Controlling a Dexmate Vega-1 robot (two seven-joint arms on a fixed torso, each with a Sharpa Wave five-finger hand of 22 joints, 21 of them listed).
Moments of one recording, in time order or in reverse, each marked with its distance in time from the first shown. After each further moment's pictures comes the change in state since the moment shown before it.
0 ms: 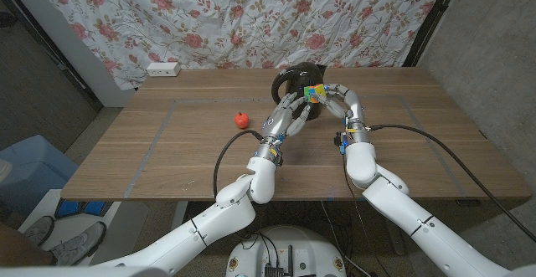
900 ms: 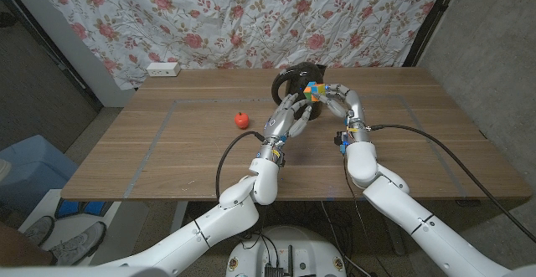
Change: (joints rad) left arm 0.001 -0.009 0.011 -0.010 0.006 0.031 0.013; left_hand 0.000 0.000 0.004 -0.004 0.000 0.004 0.004 0.004 -0.002 0.004 0.004 0.007 0.000 0.000 0.000 0.000 0.002 0.000 0.000 0.000 0.000; right arm 0.003 0.001 0.008 0.010 0.028 0.008 0.004; right_hand 0.000 0.000 -0.007 0.001 0.001 0.000 0.000 -0.003 0.003 0.009 -0.009 -0.002 -0.002 0.000 0.000 0.000 -0.003 -0.003 0.003 0.001 0.000
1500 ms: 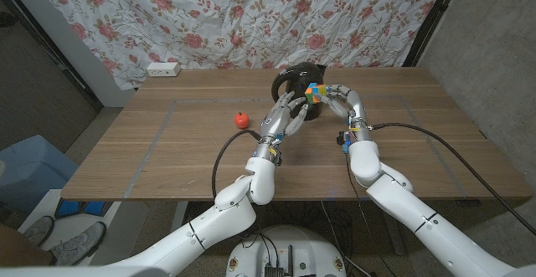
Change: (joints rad) left arm 0.026 0.030 -0.026 -0.069 0.006 0.042 -0.019; left_hand 0.000 0.000 0.000 0.000 0.000 0.000 0.000 0.000 0.000 0.013 -0.005 0.000 0.000 0.000 0.000 0.005 -0.003 0.000 0.000 0.000 0.000; right arm 0.007 -0.028 0.005 -0.001 0.014 -0.018 0.031; right_hand 0.000 0.000 -0.004 0.004 -0.004 -0.004 -0.004 0.000 0.000 0.005 -0.006 -0.011 -0.007 -0.004 0.004 -0.005 0.000 0.000 0.000 -0.005 0.000
